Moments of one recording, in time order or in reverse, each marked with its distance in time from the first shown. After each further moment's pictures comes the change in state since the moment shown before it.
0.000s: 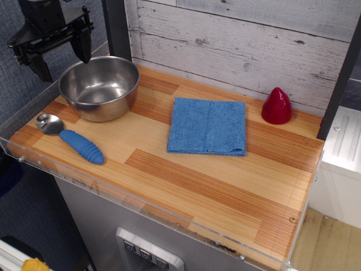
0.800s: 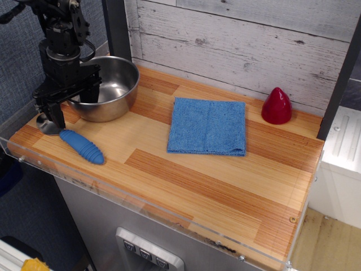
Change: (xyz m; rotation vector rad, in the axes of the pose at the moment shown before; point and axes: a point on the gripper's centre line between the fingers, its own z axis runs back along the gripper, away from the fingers) arm -0.013 0.011 -0.084 0.164 0.055 0.061
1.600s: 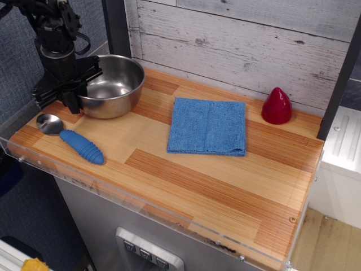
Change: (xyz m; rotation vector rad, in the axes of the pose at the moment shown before) arm 0.008 -0.007 0.004 -0.118 -0.032 -0.036
